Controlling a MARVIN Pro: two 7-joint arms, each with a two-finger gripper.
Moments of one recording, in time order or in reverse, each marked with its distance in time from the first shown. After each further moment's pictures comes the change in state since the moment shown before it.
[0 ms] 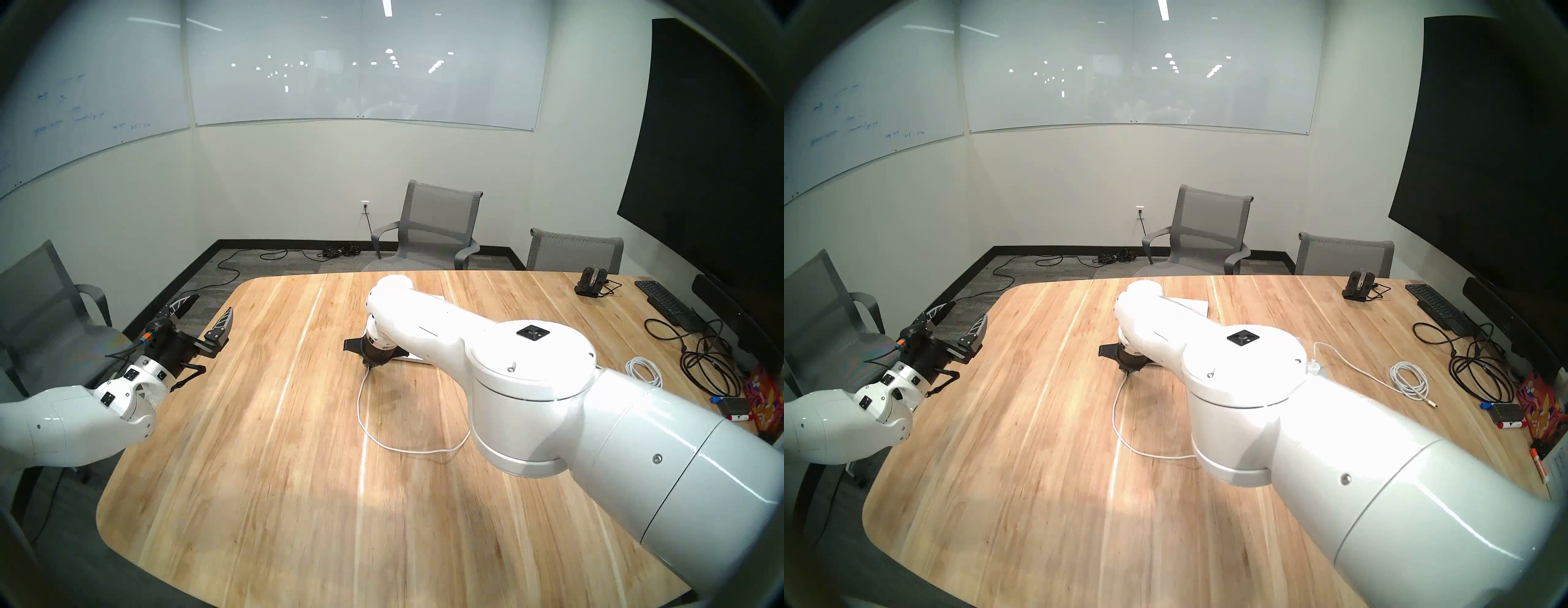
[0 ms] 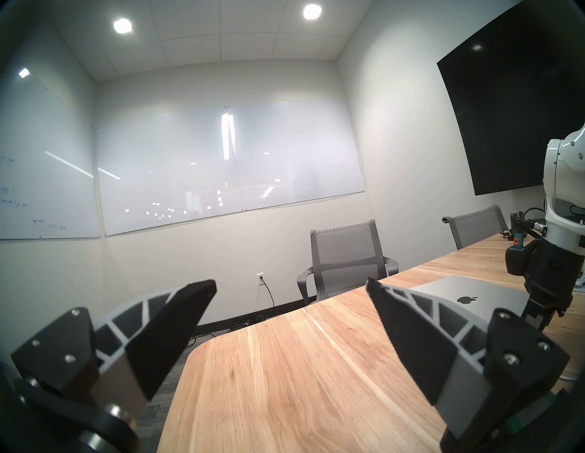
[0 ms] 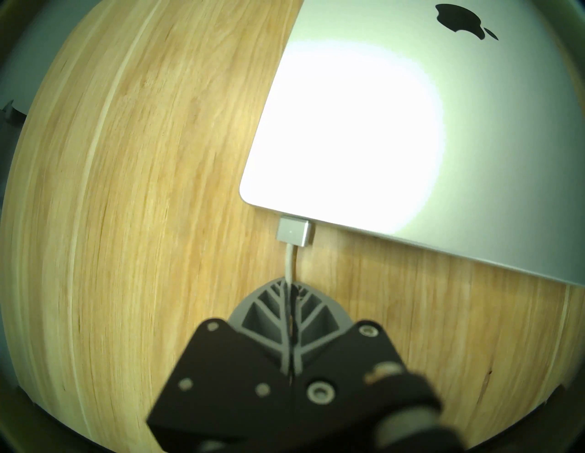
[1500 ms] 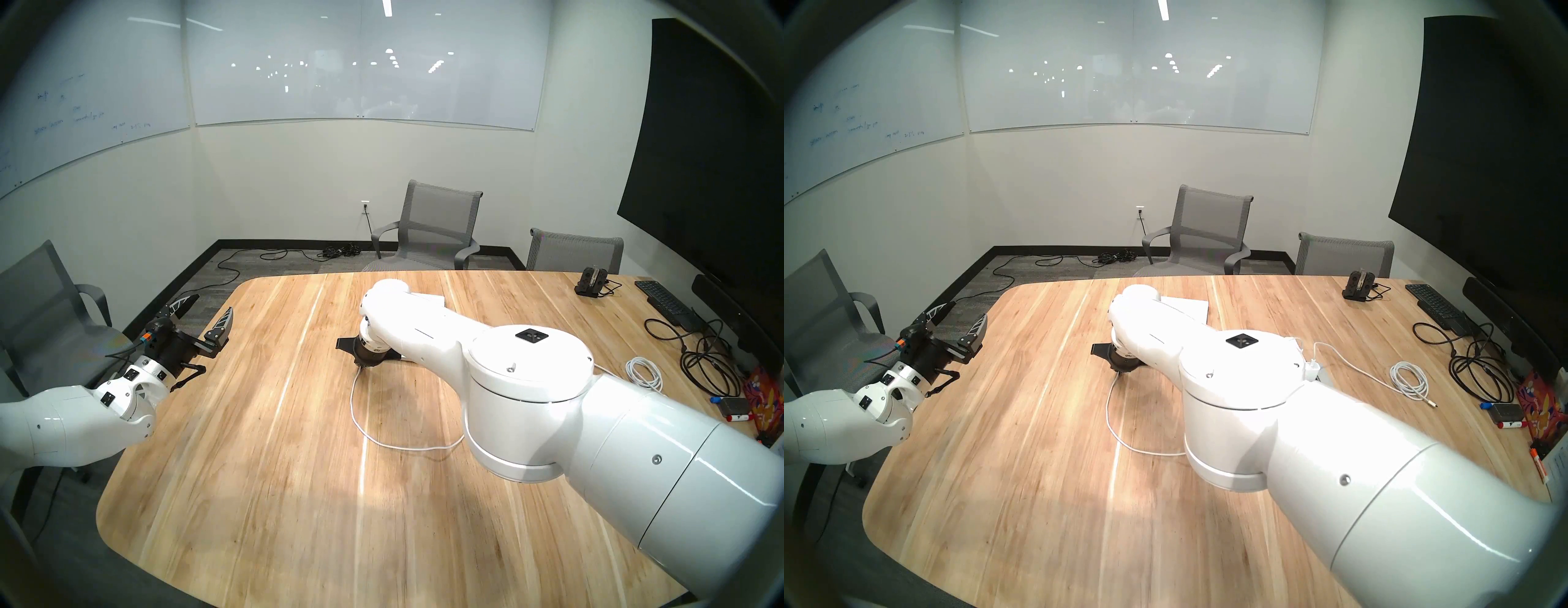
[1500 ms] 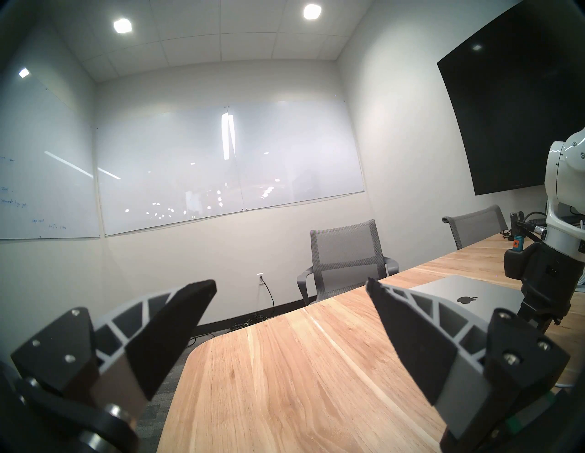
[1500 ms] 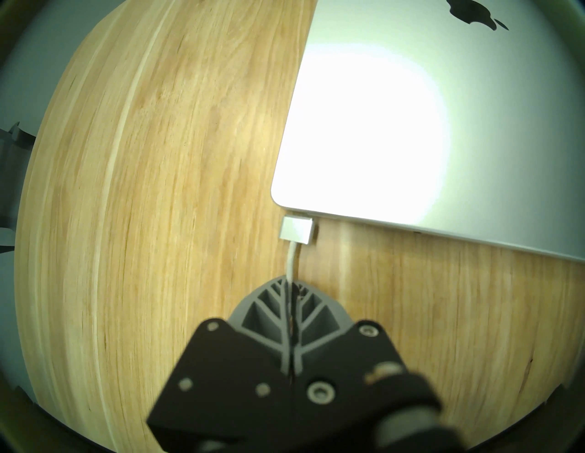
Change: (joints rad) left arm 0.000 0.000 0.000 0.000 0.000 0.000 0.000; right arm -0.015 -0.012 0.058 -0.010 0.026 -0.062 -0.039
